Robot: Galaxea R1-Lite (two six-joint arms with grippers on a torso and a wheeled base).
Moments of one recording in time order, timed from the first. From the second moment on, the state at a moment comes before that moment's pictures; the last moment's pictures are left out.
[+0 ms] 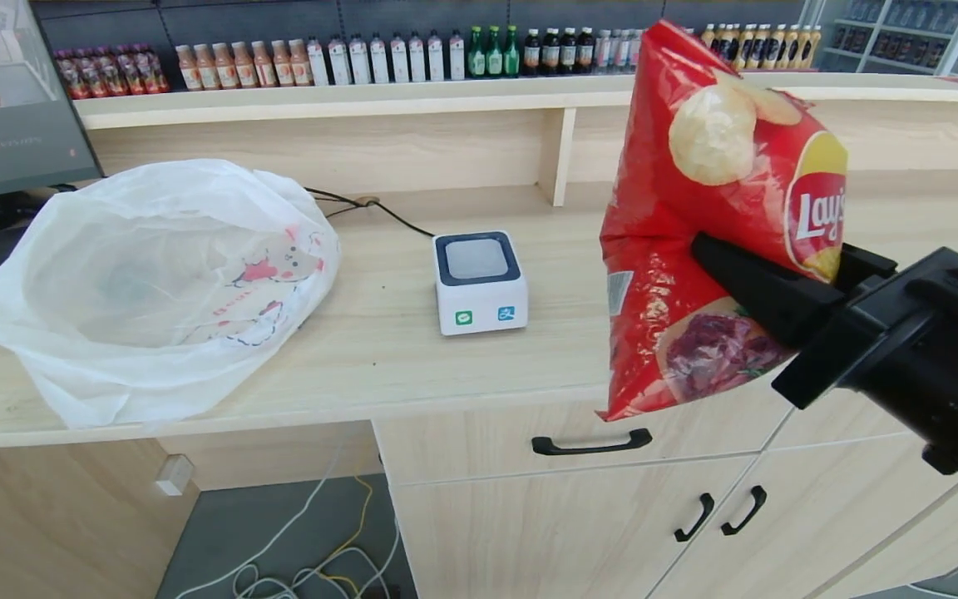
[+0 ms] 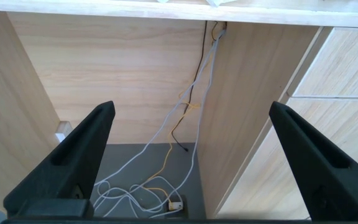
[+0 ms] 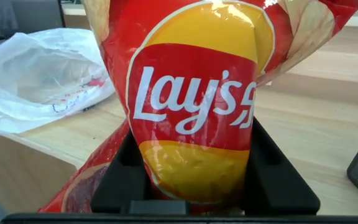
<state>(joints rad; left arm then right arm) 0.00 0.00 0.00 0.00 0.00 0.00 0.82 1.33 -0.59 -1.00 -0.31 -0.13</state>
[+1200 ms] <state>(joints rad) 0.00 0.00 0.00 0.00 0.00 0.00 0.77 1.27 -0.54 -0.99 -0.31 -0.20</state>
